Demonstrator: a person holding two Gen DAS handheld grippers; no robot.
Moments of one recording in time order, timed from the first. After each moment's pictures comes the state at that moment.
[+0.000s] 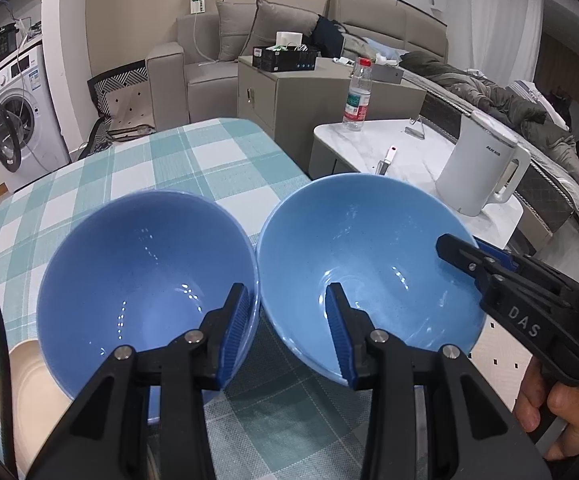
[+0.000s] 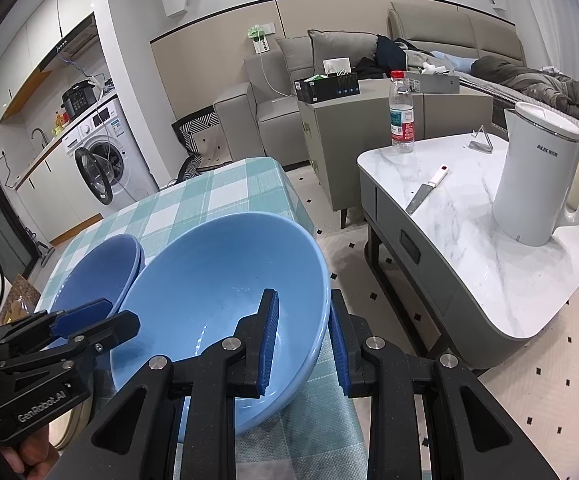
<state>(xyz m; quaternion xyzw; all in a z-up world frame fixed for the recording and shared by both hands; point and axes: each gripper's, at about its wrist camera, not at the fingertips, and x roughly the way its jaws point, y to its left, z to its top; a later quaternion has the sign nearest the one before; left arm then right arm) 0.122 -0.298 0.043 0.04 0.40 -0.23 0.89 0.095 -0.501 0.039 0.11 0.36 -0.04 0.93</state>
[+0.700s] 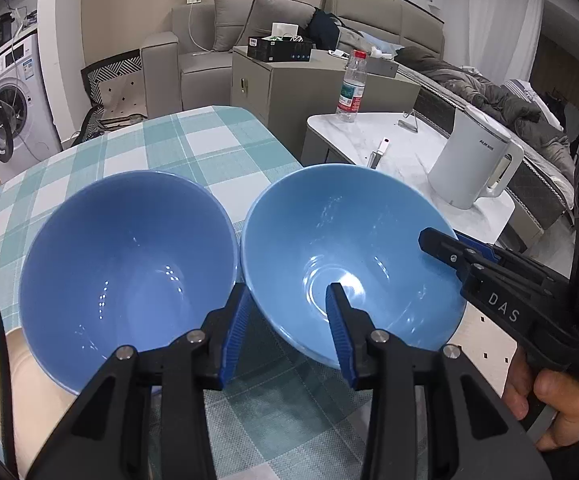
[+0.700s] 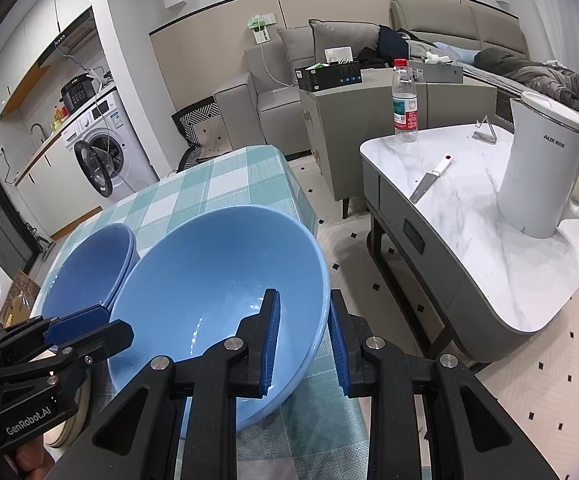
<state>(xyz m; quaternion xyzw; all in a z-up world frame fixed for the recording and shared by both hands) 0.115 -0.297 0.035 0.02 0.42 -0.24 0.87 0.100 -0.506 0.032 0.12 0.37 -0.03 0.92</state>
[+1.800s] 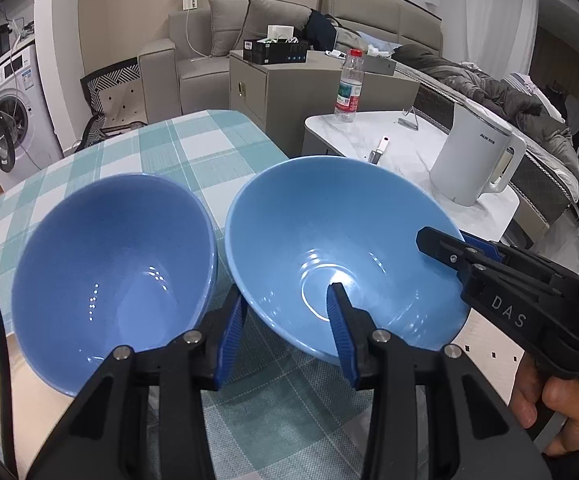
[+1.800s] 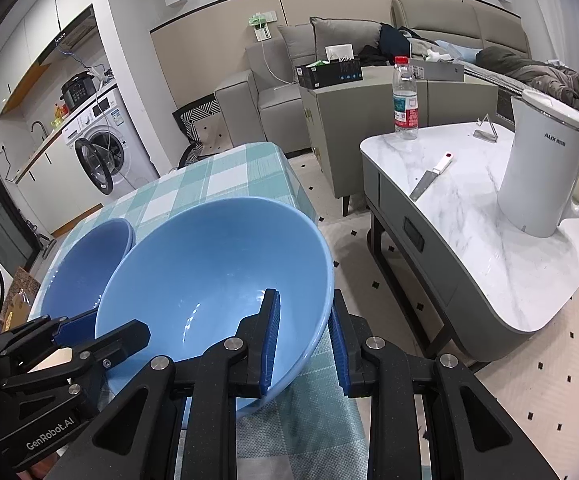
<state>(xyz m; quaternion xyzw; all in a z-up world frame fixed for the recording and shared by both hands) 0.112 -0.310 0.033 0.04 0.41 -0.23 0.88 0.102 -0.503 0.029 0.11 0.38 -0.03 0.92</state>
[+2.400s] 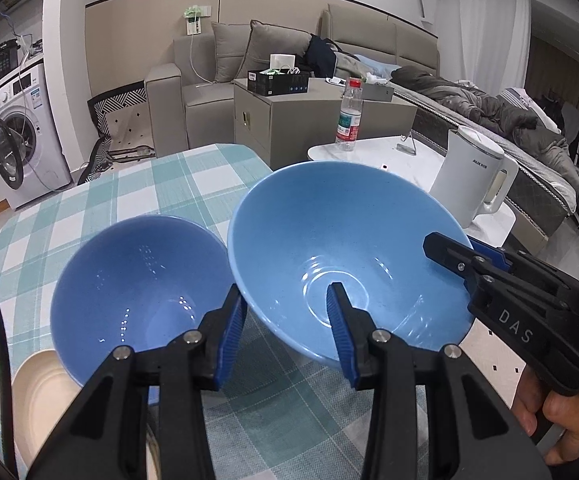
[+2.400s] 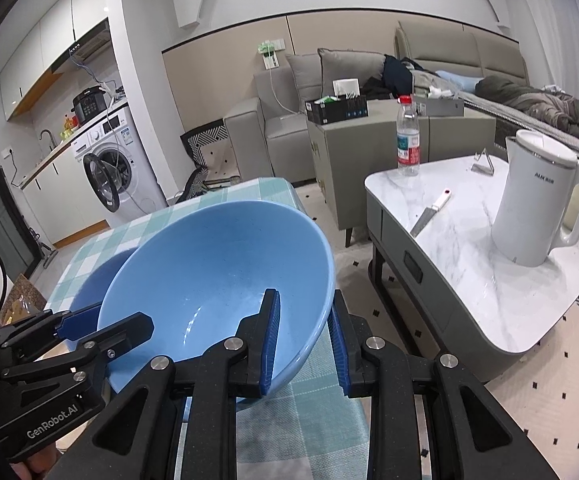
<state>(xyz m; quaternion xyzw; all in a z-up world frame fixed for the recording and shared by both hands) 0.106 -0.295 0.065 0.04 0.37 -0.23 0.90 0.079 -0.483 0.068 0.09 0.32 -0.03 0.94</state>
